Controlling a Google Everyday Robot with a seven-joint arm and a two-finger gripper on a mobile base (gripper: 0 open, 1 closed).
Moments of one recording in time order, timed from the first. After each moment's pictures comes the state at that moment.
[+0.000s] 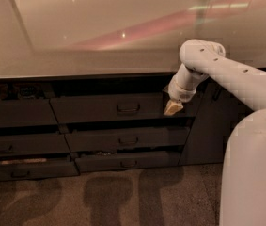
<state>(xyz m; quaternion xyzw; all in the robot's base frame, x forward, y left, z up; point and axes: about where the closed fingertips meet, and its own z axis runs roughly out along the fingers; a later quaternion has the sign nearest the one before) 0.661 -0.159 0.653 -0.71 0.69 0.07 0.12</state>
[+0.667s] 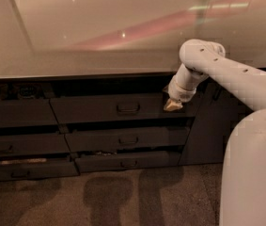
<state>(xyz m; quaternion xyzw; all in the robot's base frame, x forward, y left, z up) 0.660 -0.159 0.653 -0.71 0.69 0.07 0.12</state>
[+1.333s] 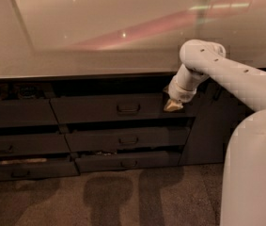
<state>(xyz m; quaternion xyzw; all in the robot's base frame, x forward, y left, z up) 0.659 -0.158 0.653 -0.71 0.69 0.07 0.12</state>
